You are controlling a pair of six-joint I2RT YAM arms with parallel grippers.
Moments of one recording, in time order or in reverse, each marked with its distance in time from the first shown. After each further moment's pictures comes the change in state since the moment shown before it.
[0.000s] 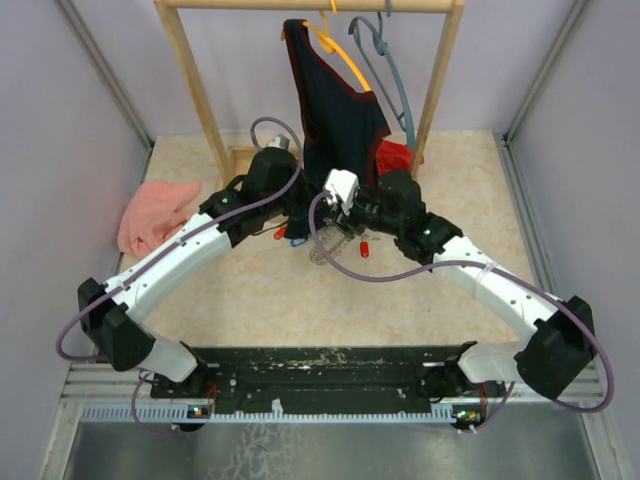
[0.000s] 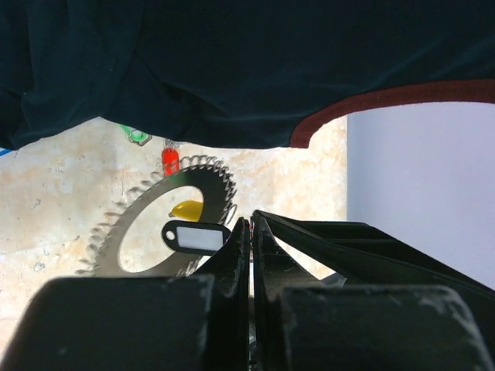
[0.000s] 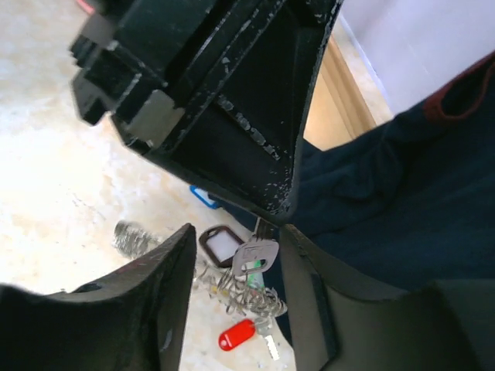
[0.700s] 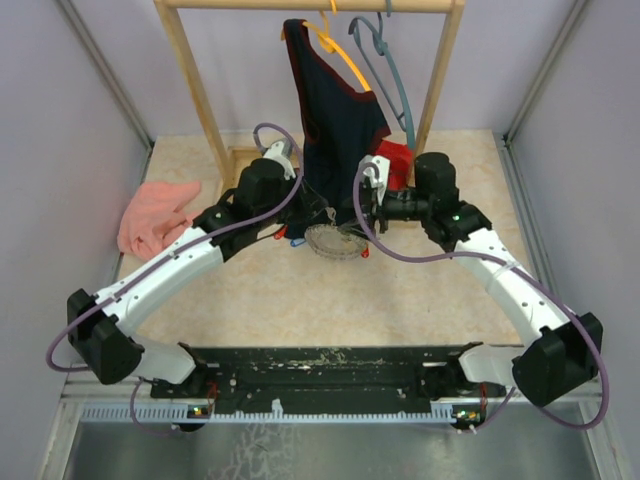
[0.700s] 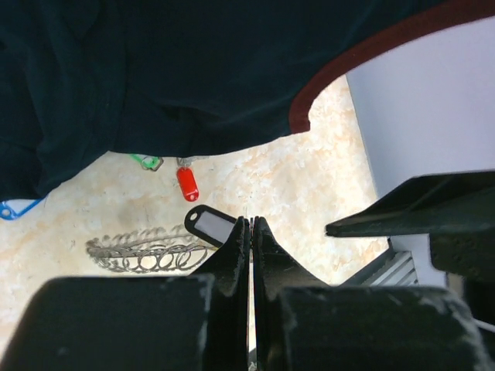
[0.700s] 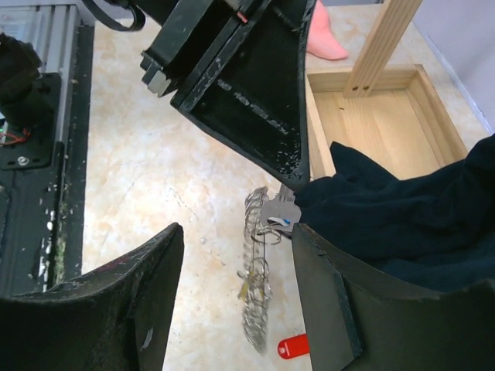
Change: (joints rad) left arm 0.000 -0.108 -0.182 0.212 0.061 0.262; right arm -0.231 -0.027 0.066 -0.130 -0.535 0.079
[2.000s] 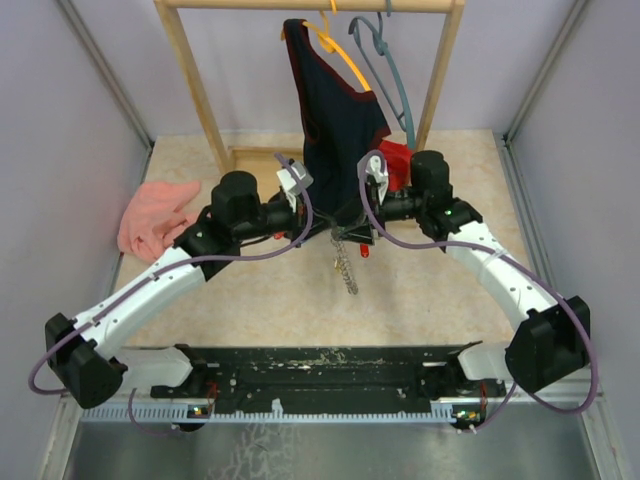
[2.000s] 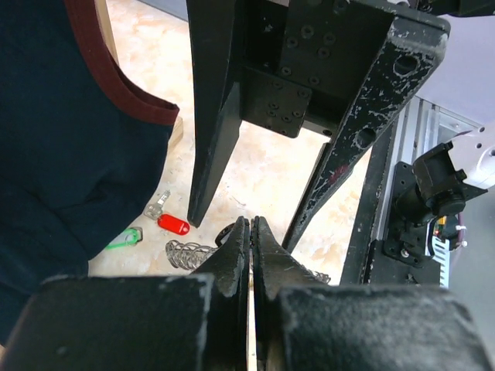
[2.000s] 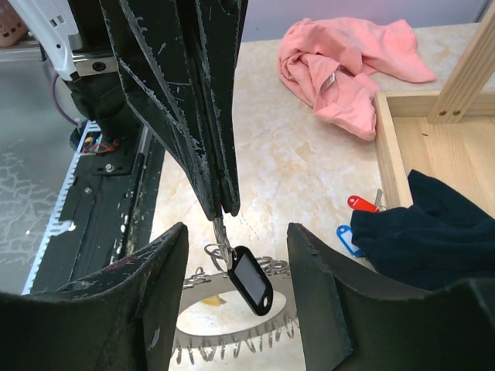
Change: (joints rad) left arm 0.021 -0.144 -0.144 0.193 0.530 0.631; right arm -0.009 0.072 -0.035 0.093 -0.225 0.100
